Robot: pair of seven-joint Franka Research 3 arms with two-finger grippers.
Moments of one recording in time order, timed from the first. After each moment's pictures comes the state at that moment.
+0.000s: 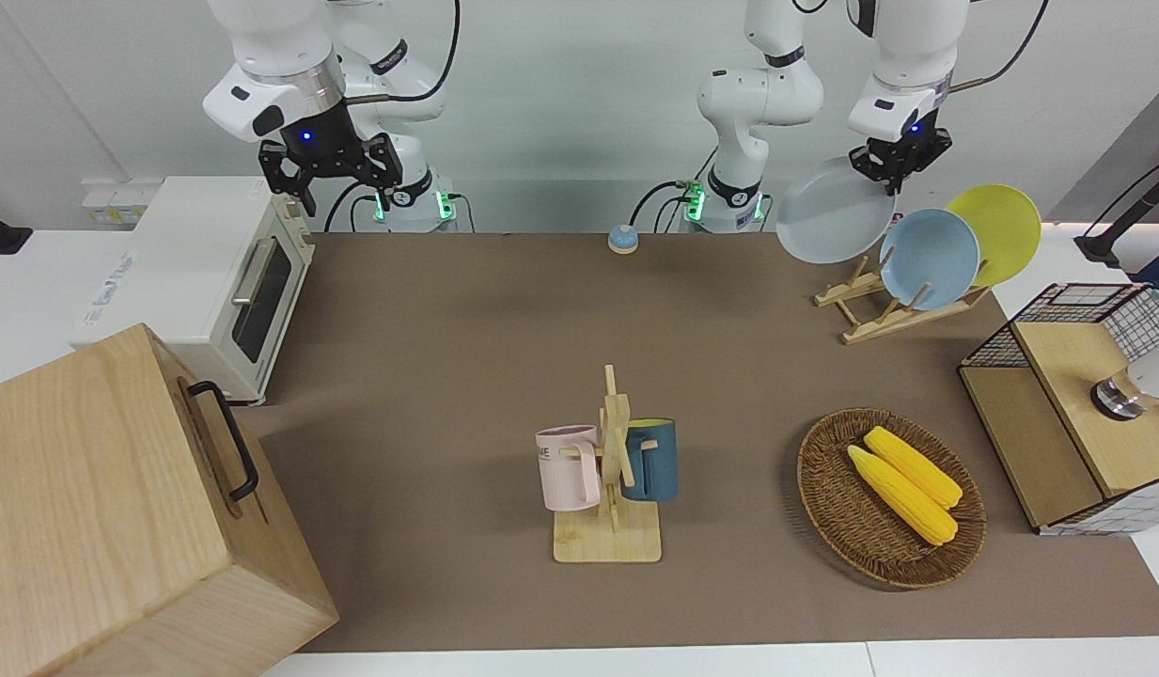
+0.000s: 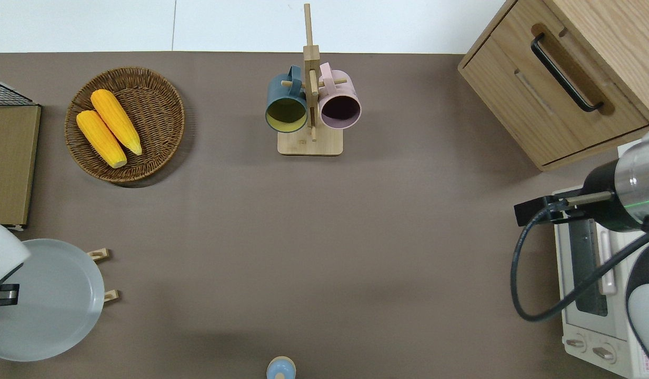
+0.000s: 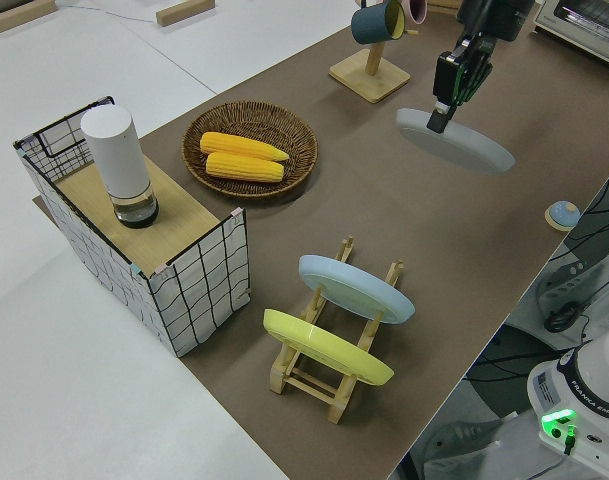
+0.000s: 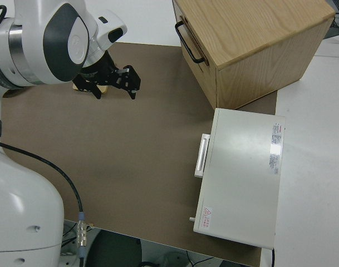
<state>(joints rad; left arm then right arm) -0.10 -0.37 -0.01 -2.03 0.56 1.51 -0.12 -0.05 -0.02 0.19 -1.50 0.00 1.42 0.06</state>
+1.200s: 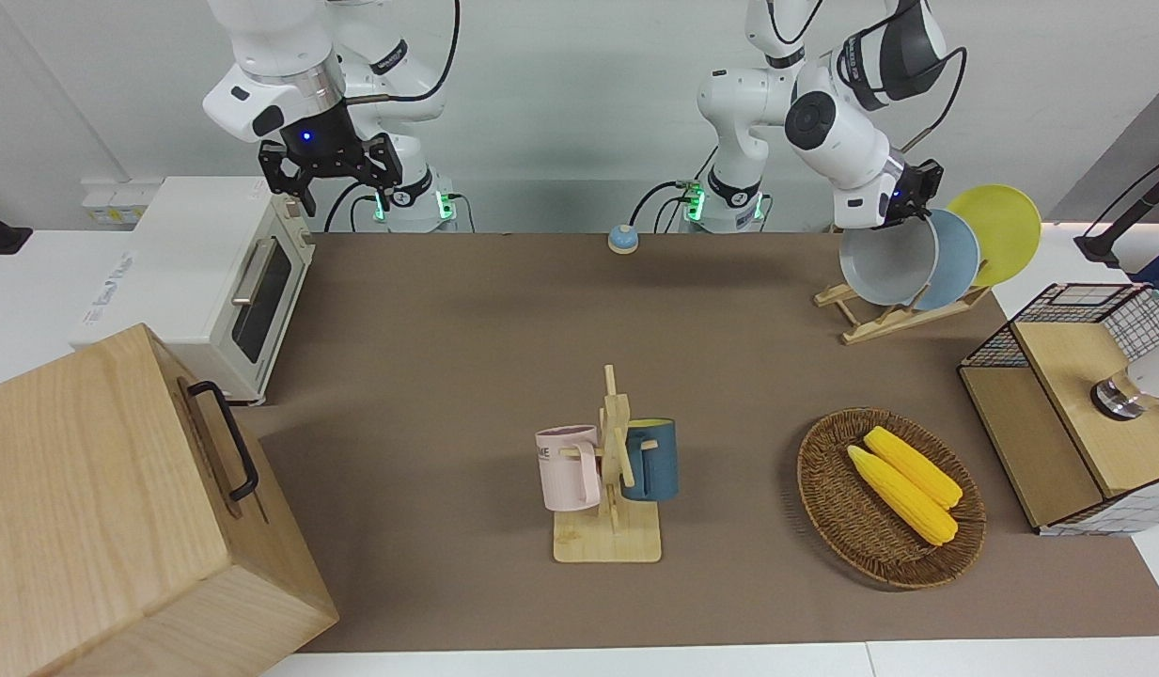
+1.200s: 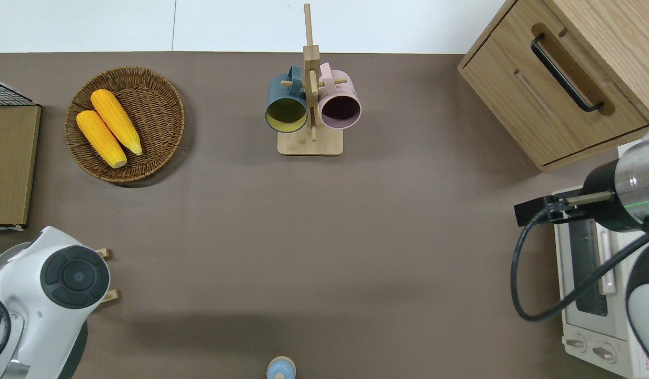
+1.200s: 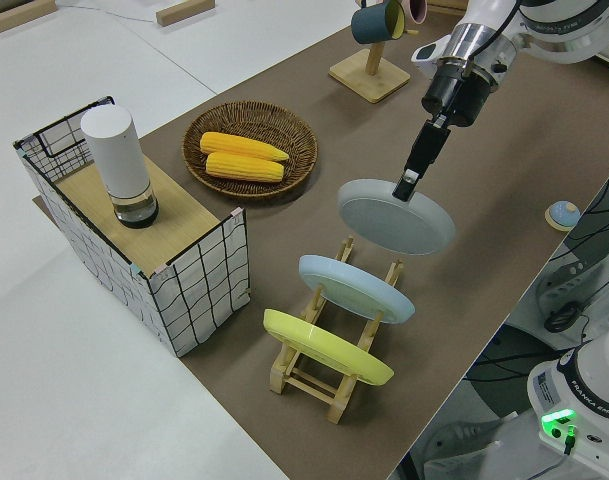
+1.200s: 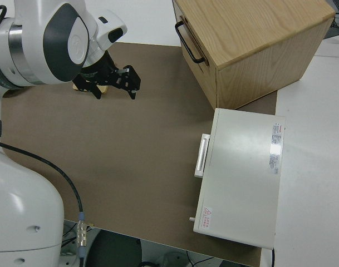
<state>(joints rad) -0.10 -0.33 -0.04 -2.34 0.87 1.63 -0.61 -0.05 -0.02 0.19 -1.50 0.00 1.42 0.06</state>
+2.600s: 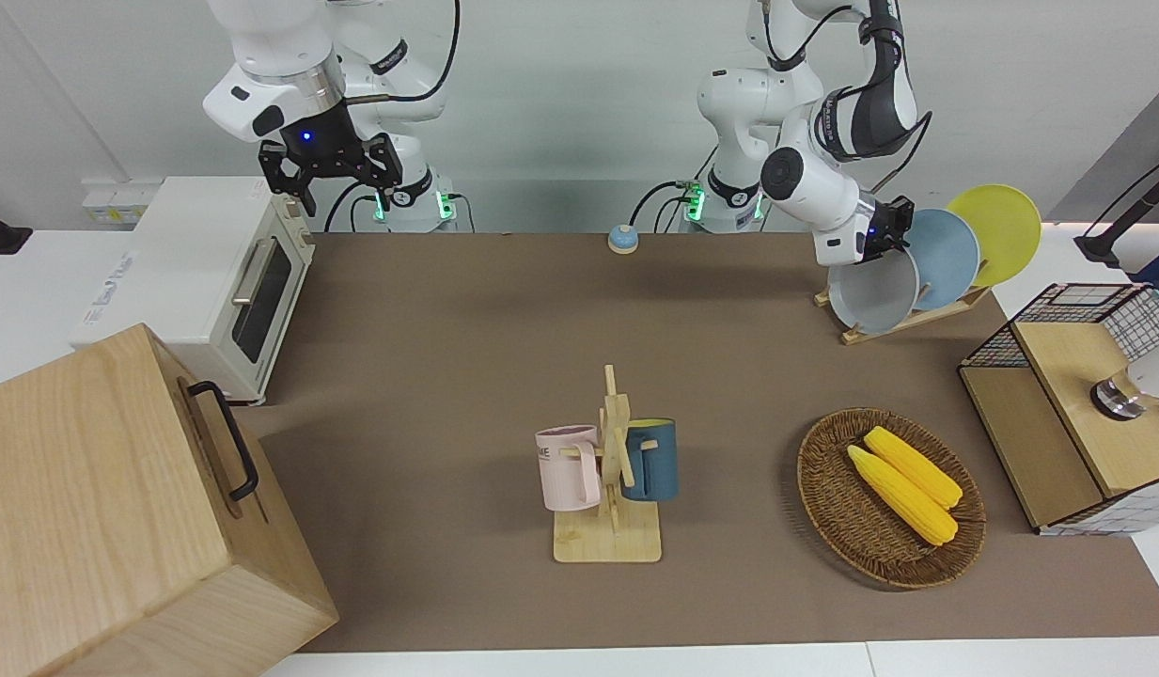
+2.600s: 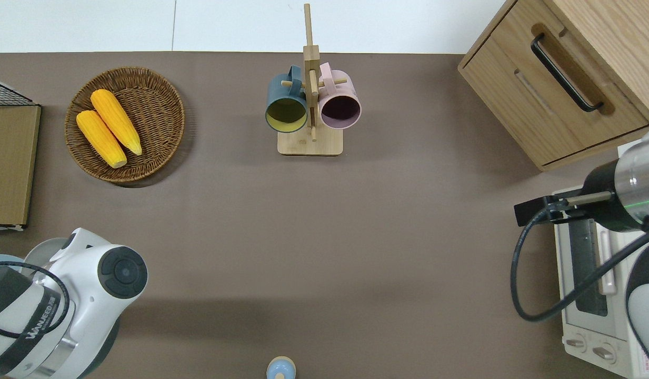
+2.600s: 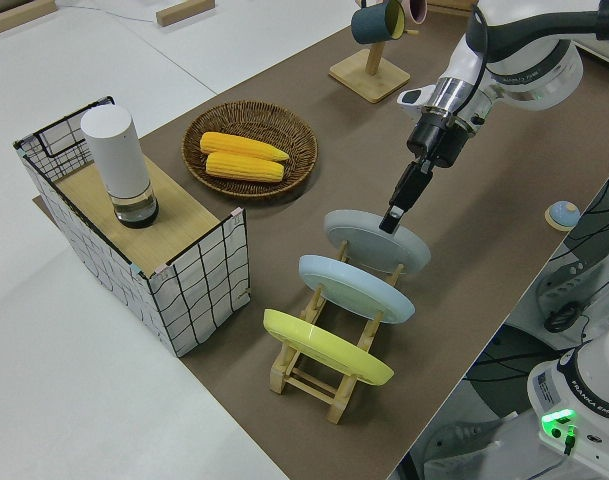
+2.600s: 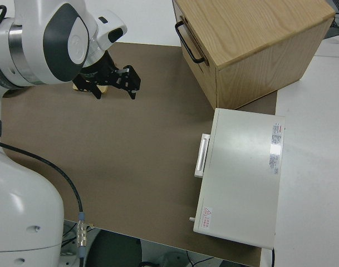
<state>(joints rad) -0.10 -0.24 -0.04 -2.43 0.93 1.71 -0.85 -0.05 -0.02 0.19 -1.50 0.00 1.42 0.06</state>
